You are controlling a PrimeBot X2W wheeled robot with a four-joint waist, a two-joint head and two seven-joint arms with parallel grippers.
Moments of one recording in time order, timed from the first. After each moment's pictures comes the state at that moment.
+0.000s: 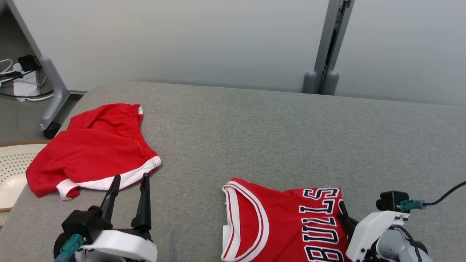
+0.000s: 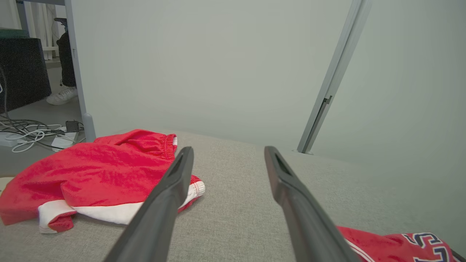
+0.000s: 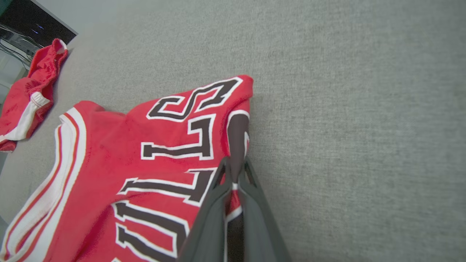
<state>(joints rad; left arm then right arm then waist) -0.04 0.22 -0.29 0.14 -0.52 0.14 -0.25 -0.21 -0.09 0.15 0.57 0.55 0.13 0.30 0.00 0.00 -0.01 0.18</state>
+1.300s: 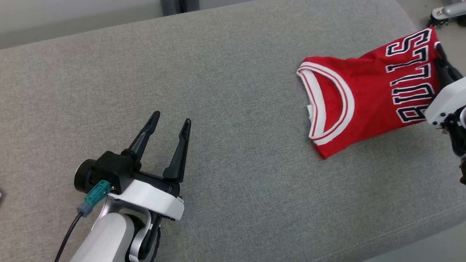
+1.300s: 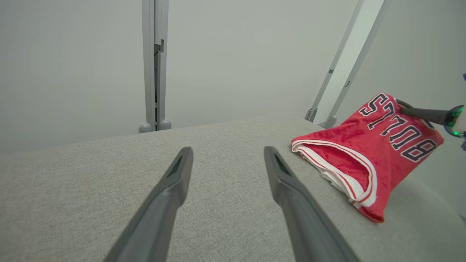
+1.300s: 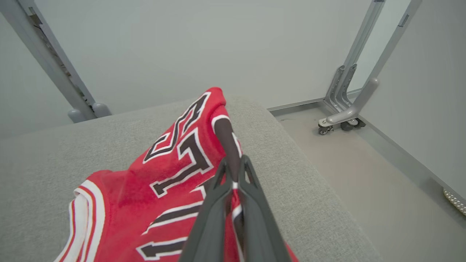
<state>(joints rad) -0.28 0.23 -0.42 0.03 -0.43 0.09 -0.15 -0.84 -0.34 0.18 0.89 0.49 0.13 -0.01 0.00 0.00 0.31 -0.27</state>
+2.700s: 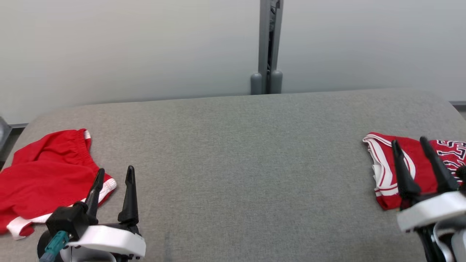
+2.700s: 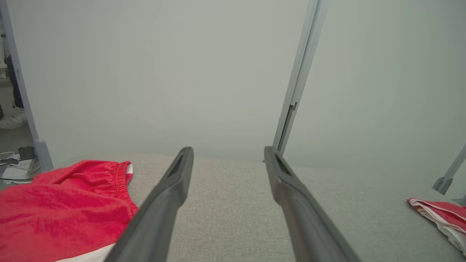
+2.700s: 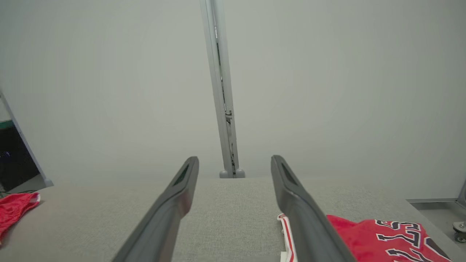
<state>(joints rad) -0.04 0.27 -0.28 0.07 -0.54 0.20 -0.23 -0.18 -0.25 0.04 0.19 0.40 0.13 -0.15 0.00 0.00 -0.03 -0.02</state>
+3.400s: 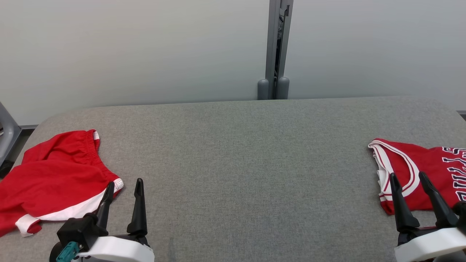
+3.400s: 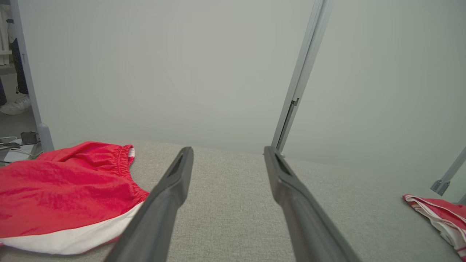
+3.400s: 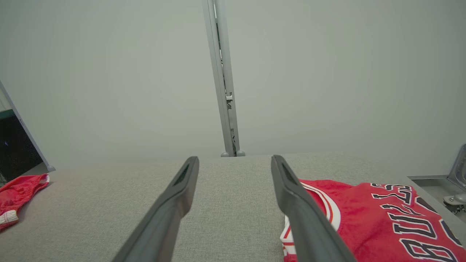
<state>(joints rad) 0.00 0.22 -0.28 0.12 -0.54 0.19 -0.26 0.06 -0.15 -0.03 0.00 0.31 0.13 -0.09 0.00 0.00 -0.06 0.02</state>
